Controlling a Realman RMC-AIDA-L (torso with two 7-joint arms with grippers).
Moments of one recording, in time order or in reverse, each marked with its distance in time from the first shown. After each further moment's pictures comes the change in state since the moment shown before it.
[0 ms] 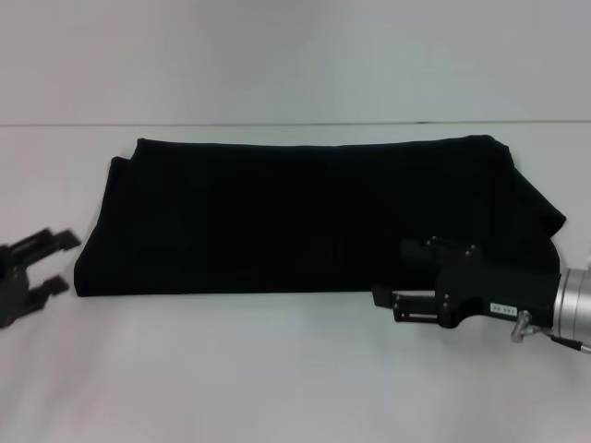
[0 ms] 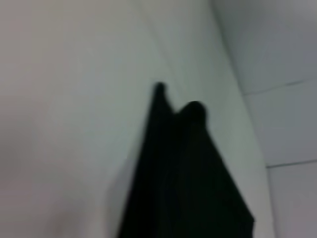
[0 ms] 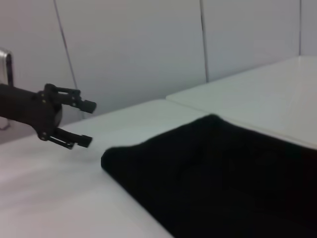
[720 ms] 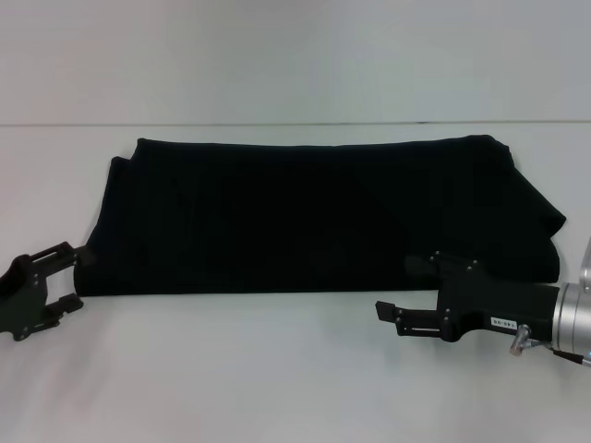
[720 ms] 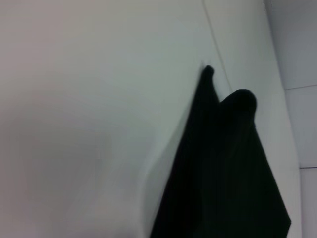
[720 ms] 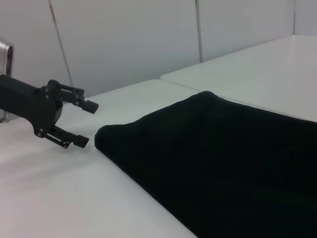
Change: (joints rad) left arm -0.049 0.017 -0.003 -0.069 0.117 -0.100 -0.116; right arm -0.017 0.009 -0.001 0.005 -0.027 0.038 -0.001
